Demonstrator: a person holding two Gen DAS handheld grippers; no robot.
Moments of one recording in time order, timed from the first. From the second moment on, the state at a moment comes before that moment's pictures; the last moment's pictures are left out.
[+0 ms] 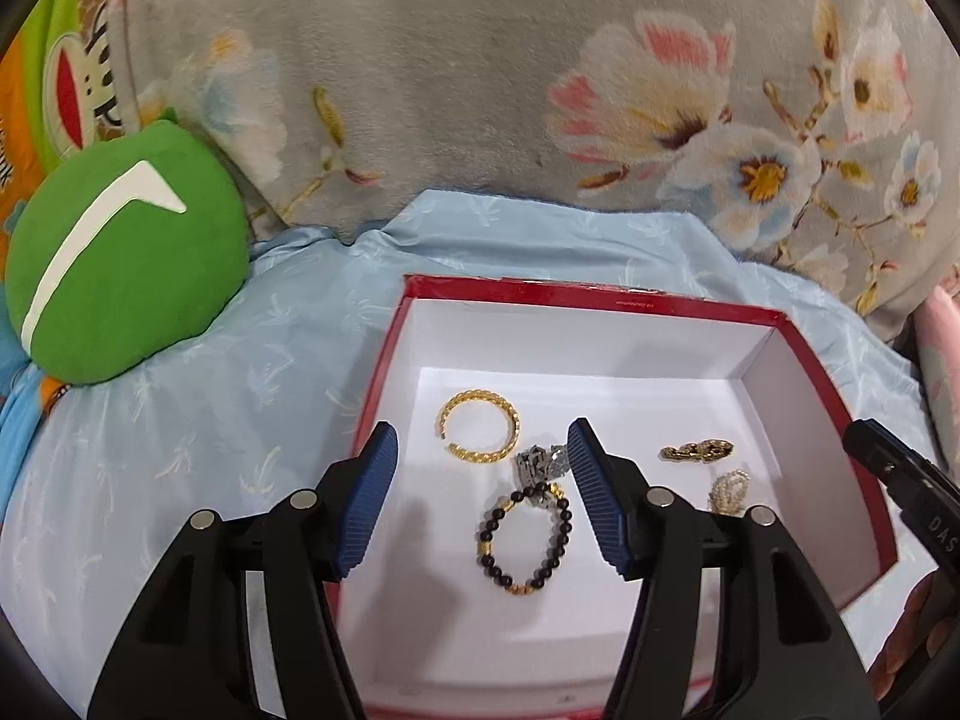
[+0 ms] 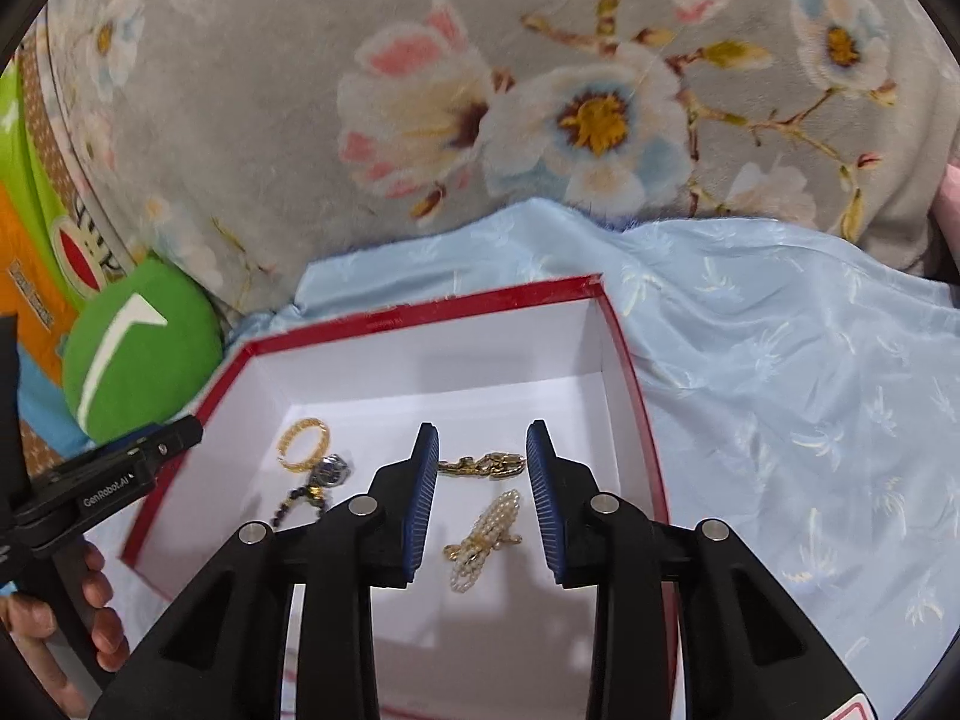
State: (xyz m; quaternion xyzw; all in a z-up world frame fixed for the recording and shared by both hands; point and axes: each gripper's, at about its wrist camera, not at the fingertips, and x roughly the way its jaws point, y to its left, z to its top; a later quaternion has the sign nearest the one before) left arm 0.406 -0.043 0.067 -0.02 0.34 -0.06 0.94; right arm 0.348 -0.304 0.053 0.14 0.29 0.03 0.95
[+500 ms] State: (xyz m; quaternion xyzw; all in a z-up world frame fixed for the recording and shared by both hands) left arm 0.214 0.036 0.059 -0.03 0.37 -0.06 0.93; right arm 0.111 -0.262 0.061 0.11 0.26 0.05 0.96
